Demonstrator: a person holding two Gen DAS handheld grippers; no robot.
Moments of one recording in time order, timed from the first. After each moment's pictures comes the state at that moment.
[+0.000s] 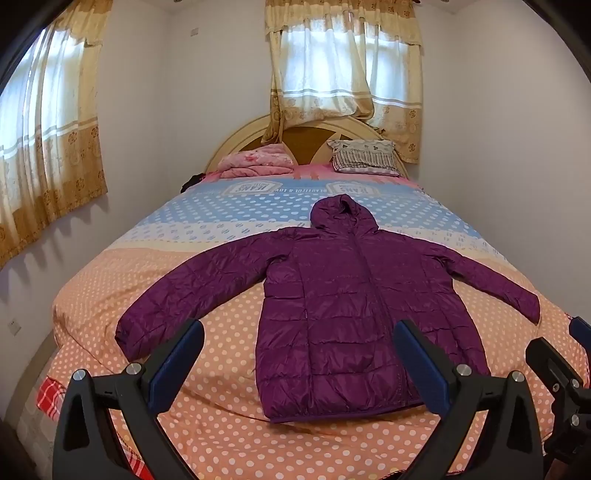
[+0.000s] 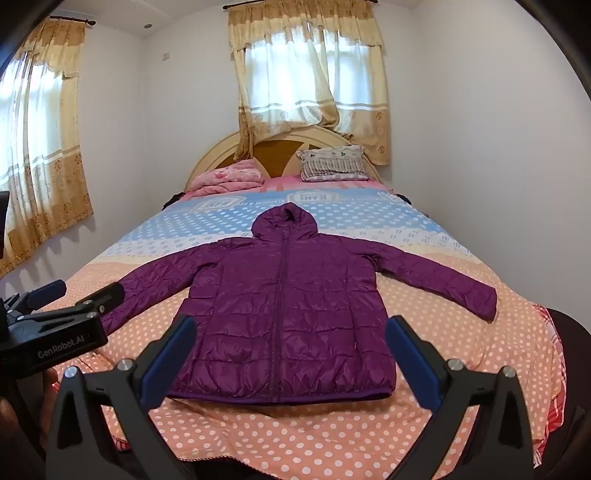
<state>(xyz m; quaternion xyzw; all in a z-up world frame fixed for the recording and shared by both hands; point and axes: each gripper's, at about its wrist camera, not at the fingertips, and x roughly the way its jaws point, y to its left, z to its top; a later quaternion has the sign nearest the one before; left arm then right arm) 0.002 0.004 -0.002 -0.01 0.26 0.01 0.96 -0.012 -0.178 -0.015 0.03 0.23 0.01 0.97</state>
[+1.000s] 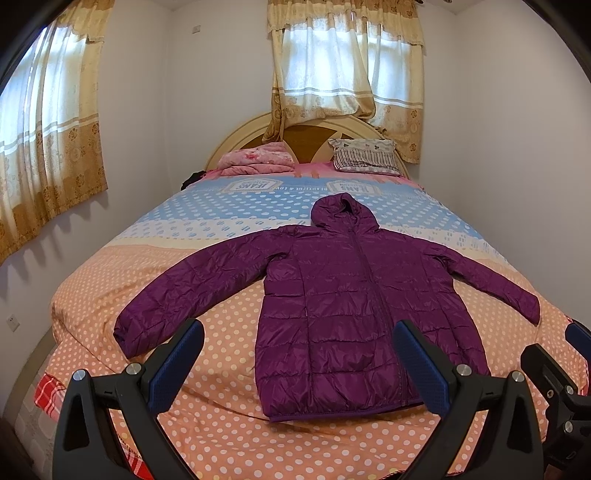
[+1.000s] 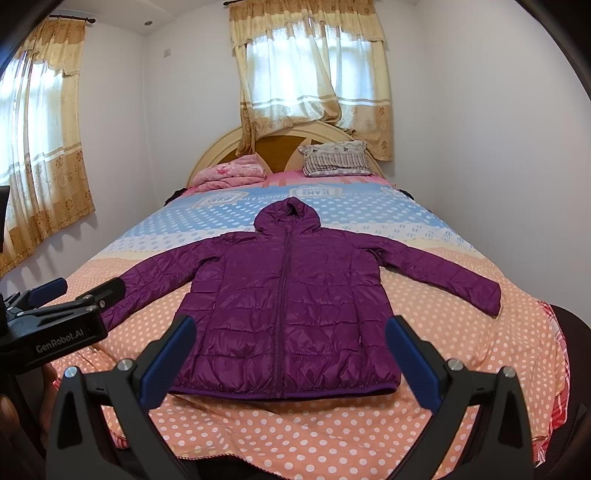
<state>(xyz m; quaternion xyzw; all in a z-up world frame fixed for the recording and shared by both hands) 0.003 0.005 -0.007 -0.01 0.26 0.01 0.96 -0.010 -0.176 -0.024 0.03 0.23 0.01 0.97</state>
